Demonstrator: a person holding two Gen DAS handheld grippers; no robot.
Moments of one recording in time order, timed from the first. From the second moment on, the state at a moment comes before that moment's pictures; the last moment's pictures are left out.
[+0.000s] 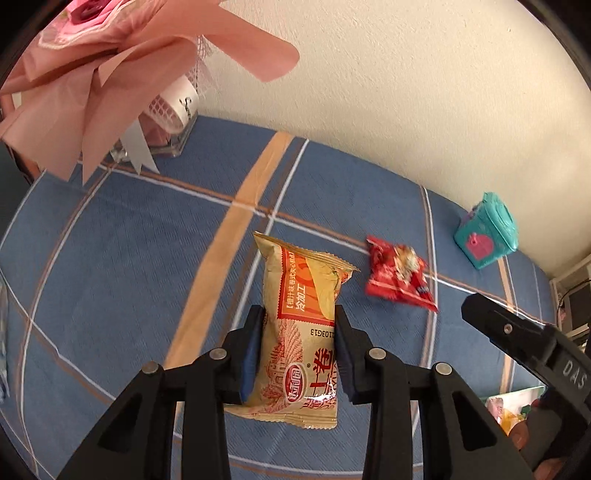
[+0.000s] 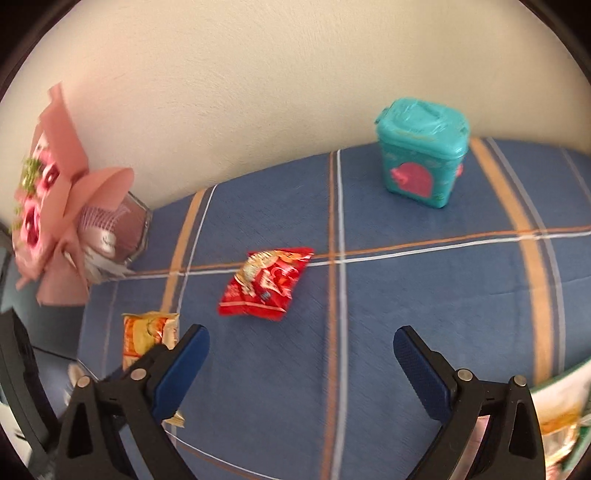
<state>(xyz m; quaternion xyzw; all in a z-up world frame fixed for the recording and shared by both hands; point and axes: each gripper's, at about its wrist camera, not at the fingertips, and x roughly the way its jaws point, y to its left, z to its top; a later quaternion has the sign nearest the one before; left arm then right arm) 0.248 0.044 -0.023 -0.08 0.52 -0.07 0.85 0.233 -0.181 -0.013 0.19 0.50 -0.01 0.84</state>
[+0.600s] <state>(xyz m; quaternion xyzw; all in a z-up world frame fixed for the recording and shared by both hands) 0.281 0.062 -0.062 -0.07 0.53 -0.08 0.84 0.295 -0.148 -0.055 0.14 0.53 -0.03 0.84</state>
